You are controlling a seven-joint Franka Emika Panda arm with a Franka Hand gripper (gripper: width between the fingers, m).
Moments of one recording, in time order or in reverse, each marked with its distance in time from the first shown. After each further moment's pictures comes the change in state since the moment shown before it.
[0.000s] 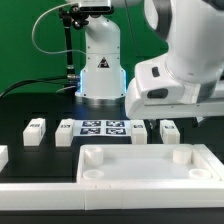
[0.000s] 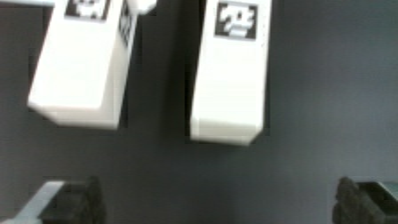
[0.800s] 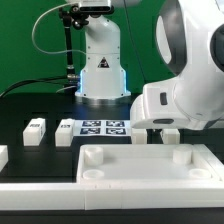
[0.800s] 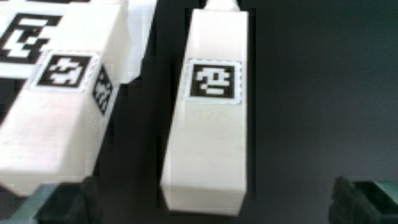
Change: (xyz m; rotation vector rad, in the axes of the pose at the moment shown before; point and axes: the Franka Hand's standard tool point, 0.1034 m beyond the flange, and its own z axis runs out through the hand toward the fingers) arm 0.001 -0.007 0.023 -0.008 -0.215 0.025
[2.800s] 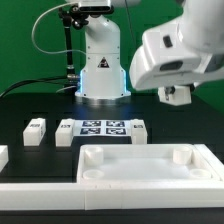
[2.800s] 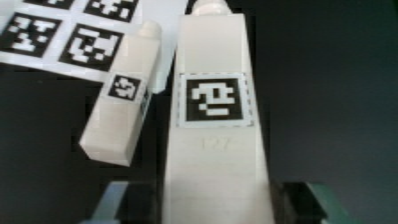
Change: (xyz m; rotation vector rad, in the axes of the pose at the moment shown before) arm -0.058 0.010 -0.084 -0.012 0.105 -0.162
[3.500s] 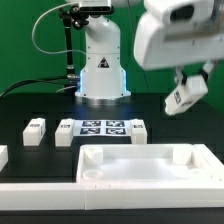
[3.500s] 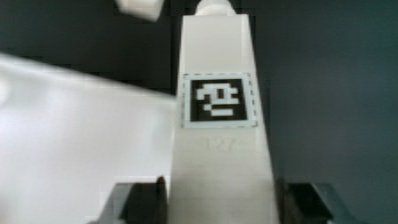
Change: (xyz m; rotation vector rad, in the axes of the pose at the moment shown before) arm 0.023 0.009 -0.092 -0.081 0.487 -0.130
